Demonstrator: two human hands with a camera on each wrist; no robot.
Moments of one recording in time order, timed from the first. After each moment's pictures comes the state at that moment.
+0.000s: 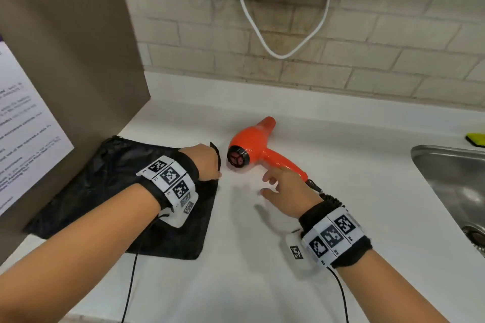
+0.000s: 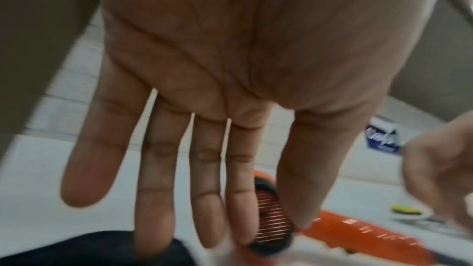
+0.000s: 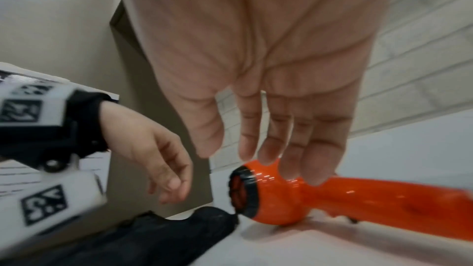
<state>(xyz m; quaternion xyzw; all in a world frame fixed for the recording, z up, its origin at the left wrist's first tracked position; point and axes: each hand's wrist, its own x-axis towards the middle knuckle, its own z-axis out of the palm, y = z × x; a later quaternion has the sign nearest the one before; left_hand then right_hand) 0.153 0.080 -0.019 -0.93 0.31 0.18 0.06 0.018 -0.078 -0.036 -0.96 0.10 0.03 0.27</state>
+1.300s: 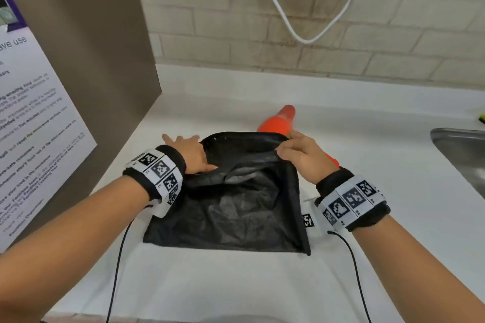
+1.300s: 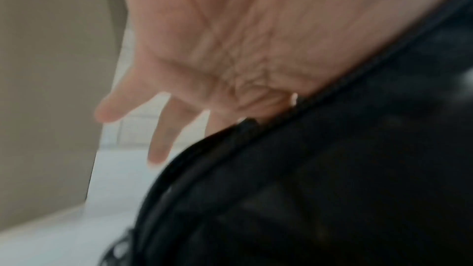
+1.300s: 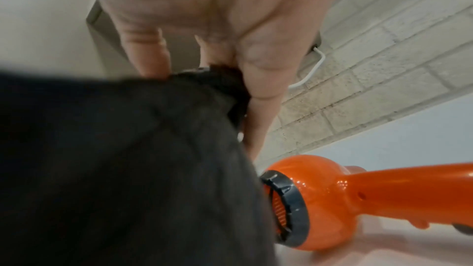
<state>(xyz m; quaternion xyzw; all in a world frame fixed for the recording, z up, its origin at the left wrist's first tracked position) 0.194 0.165 -0.036 -0.93 0.27 0.20 0.12 0.060 -0.030 -0.023 -0.88 0.11 -0.06 0.46</state>
